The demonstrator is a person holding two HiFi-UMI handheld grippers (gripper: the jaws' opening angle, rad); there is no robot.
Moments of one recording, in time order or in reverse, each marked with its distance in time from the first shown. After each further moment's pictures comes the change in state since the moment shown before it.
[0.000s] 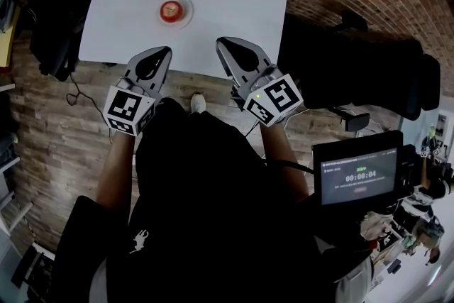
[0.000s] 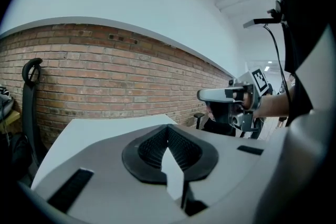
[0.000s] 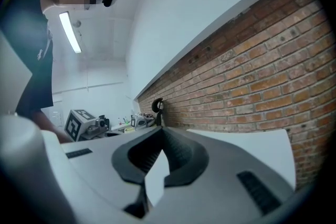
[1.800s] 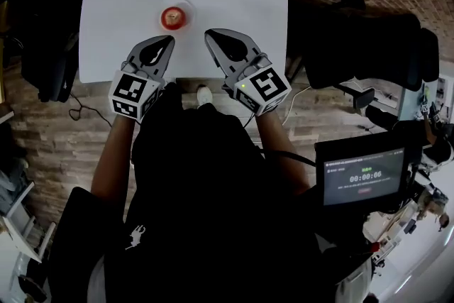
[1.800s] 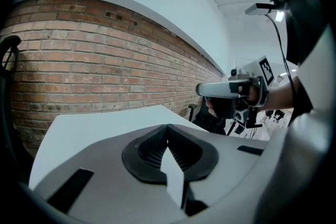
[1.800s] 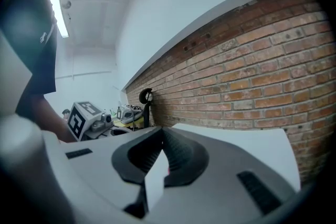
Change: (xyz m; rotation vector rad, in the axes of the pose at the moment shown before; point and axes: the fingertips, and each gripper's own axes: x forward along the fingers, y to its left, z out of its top) left arm 0.056 0.088 -0.028 0.004 0.106 -0.177; right arm 0.099 -0.021 -0.027 -0.023 0.088 -0.144
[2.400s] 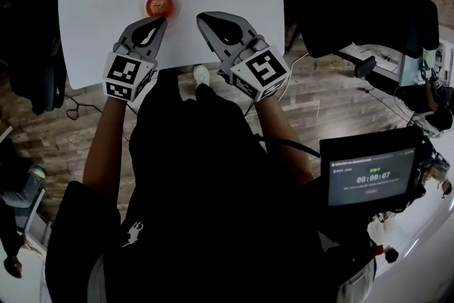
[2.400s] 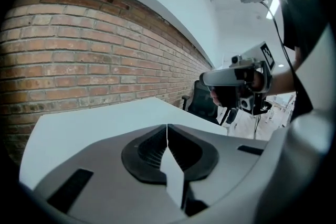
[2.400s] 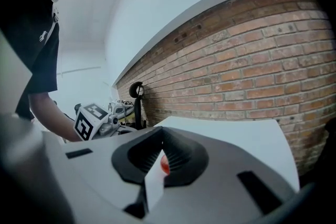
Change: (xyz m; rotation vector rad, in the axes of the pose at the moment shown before) left arm 0.034 0.026 -0.038 0.062 0.075 -0.129; right arm 0.021 -0.009 -0.031 0.045 0.080 -0.093
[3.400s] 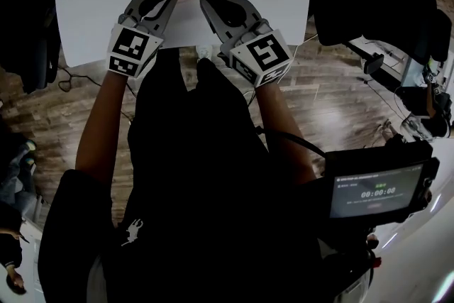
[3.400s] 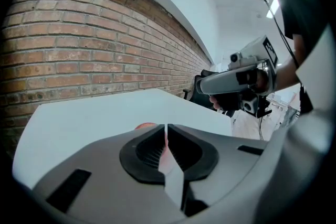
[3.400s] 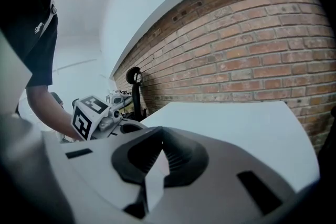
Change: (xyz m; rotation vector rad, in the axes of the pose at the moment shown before) left arm 0.022 0.028 -0.043 0.002 0.042 -0.024; right arm 0.052 -0.001 -0.055 0.043 0.109 -0.007
